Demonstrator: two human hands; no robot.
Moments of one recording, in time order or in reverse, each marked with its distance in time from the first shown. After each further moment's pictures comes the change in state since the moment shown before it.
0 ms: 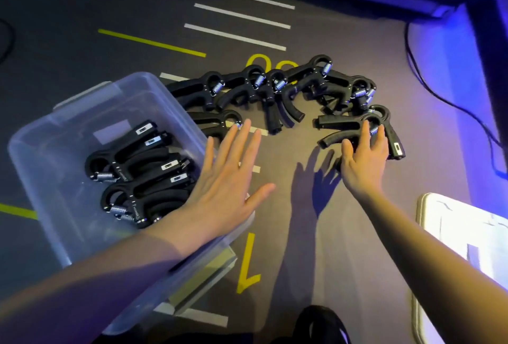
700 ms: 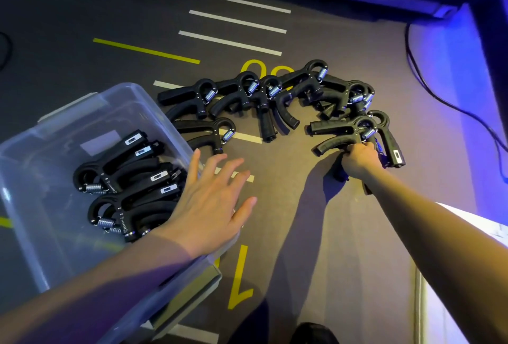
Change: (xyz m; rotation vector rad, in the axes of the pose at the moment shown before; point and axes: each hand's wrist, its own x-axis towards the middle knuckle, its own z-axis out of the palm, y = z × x) left_hand 0.002 -0.001 0.001 0.143 -0.098 0.015; right_hand 0.066 0.014 0.005 -0.313 -0.400 0.180
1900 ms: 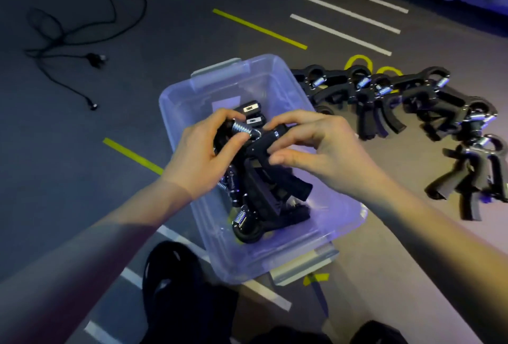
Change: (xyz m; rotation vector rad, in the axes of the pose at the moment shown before) left_hand -0.107 -0.139 -0.040 -0.664 0.441 -0.359; right_hand -0.219 -0.211 0.030 0.482 -0.344 -1.217
